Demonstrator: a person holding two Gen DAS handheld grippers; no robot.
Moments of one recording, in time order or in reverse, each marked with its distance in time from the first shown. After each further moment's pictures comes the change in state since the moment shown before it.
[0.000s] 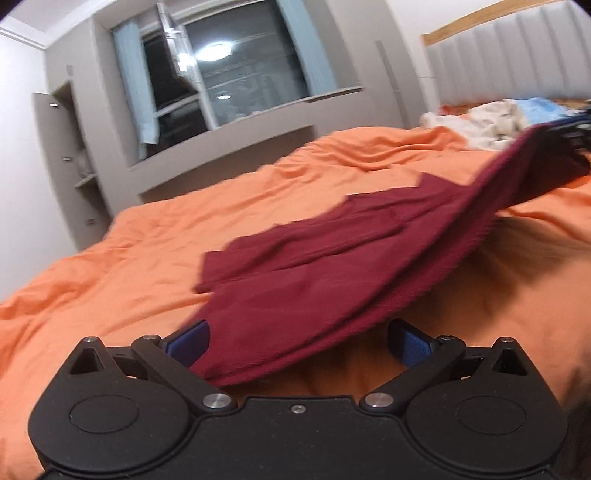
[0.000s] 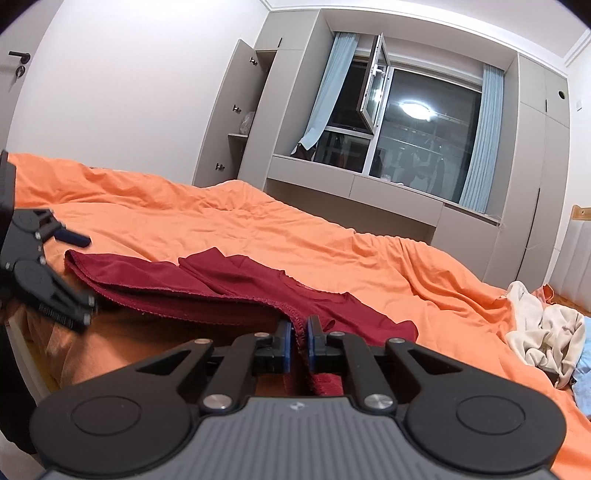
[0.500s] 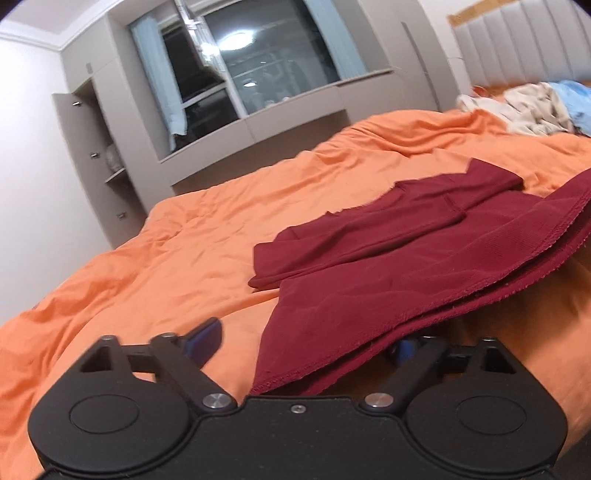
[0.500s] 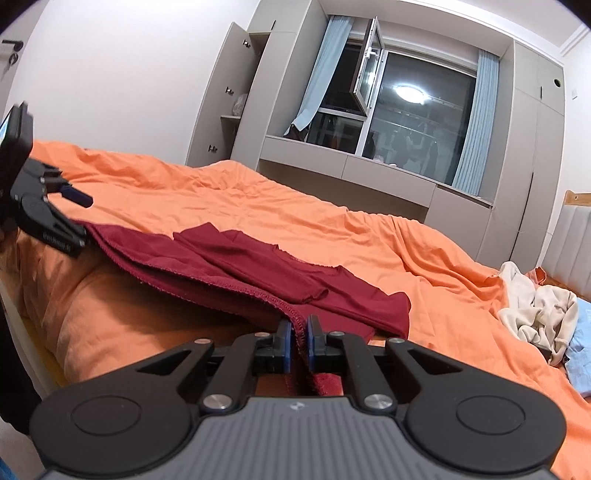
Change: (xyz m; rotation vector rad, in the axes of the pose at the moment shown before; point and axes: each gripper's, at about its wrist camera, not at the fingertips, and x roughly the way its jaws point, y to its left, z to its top) left arm 0.008 0.048 0.015 0.042 0.061 0.064; right arm -0.005 0.010 -0.021 -0.015 0.065 -0.031
